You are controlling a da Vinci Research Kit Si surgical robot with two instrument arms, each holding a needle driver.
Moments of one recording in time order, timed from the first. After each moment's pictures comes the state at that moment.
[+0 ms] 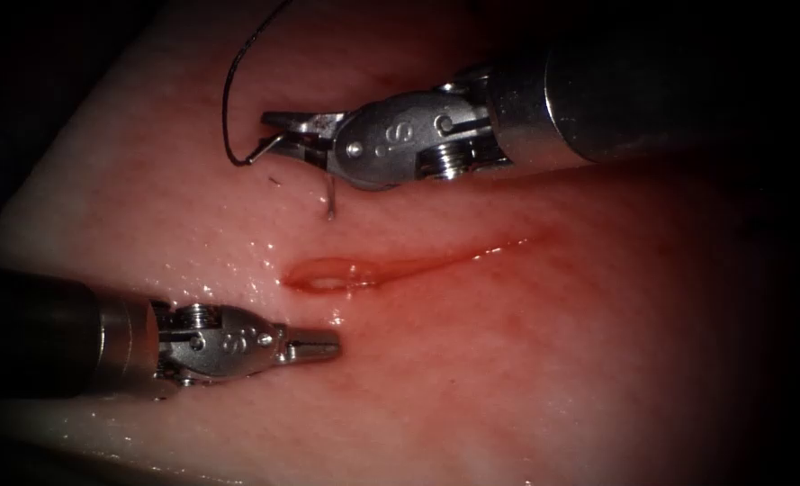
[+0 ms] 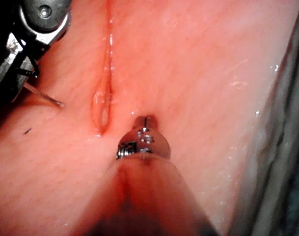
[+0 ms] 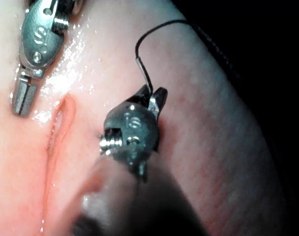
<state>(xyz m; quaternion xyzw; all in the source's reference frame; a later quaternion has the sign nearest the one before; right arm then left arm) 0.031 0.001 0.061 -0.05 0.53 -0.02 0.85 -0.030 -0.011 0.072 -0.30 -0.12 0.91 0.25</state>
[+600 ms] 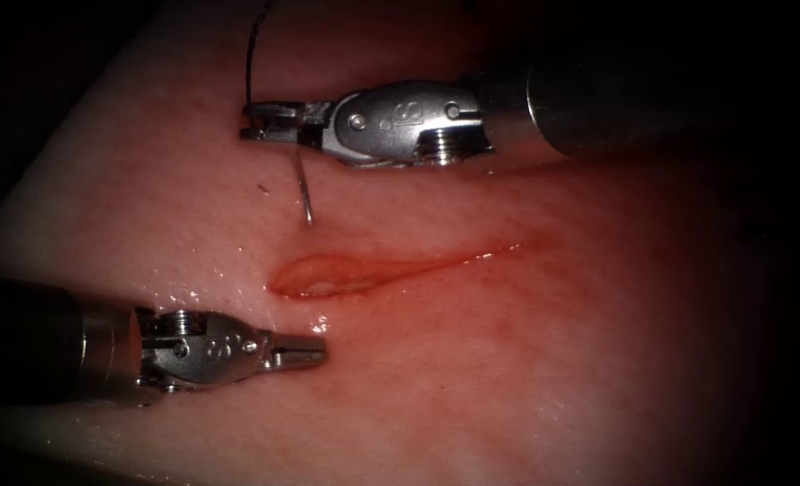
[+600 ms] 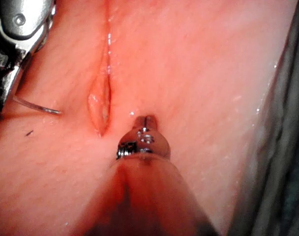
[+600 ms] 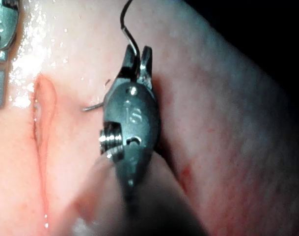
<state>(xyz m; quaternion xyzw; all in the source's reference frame) 0.031 0.001 0.066 0.09 0.59 0.05 0.80 -0.029 -0.012 0.072 -0.30 -0.11 0.92 0.24</state>
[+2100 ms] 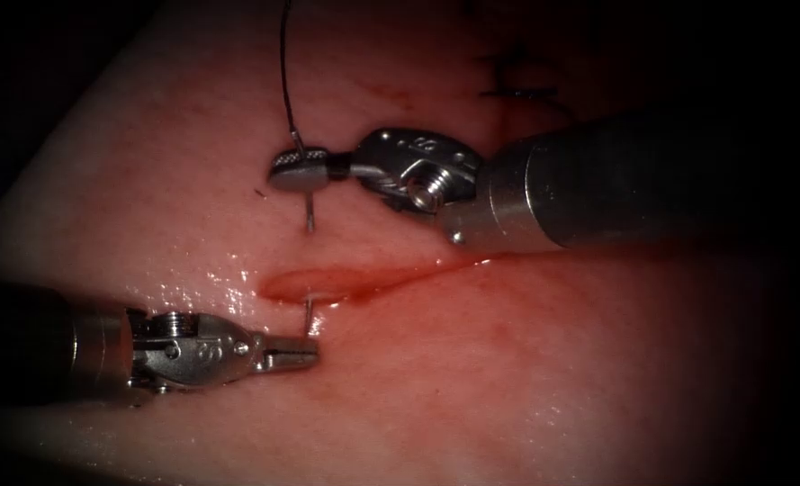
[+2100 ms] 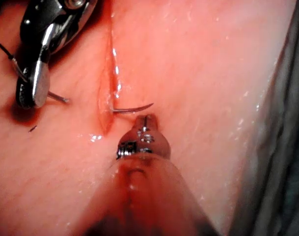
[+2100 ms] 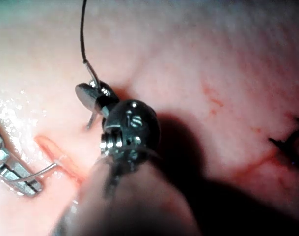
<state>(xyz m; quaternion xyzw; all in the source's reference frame) 0.028 -0.004 0.068 0.41 0.51 0.36 0.66 -0.028 -0.012 0.073 -0.30 -0.11 0.92 0.24</state>
